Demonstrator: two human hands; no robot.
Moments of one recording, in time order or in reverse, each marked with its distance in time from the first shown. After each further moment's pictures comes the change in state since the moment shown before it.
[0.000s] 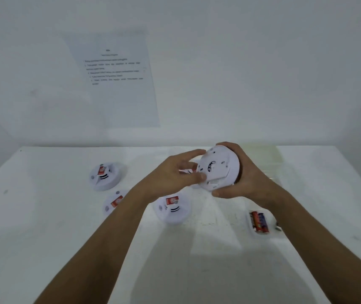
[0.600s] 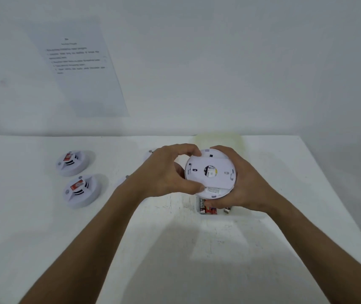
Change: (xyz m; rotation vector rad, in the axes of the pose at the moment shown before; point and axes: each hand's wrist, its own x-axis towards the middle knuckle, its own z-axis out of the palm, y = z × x) left_hand -0.005 0.059 0.112 0.243 0.069 0.152; right_hand -0.086 0.017 -0.083 -0.237 0.001 -0.142
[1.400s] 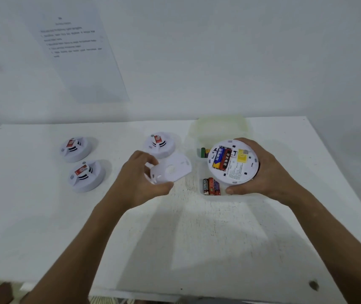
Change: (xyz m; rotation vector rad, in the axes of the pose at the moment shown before) left_hand -0.047 -0.084 0.005 0.327 0.289 -0.176; right_hand -0.031 0.036 -0.014 0.050 0.070 0.122
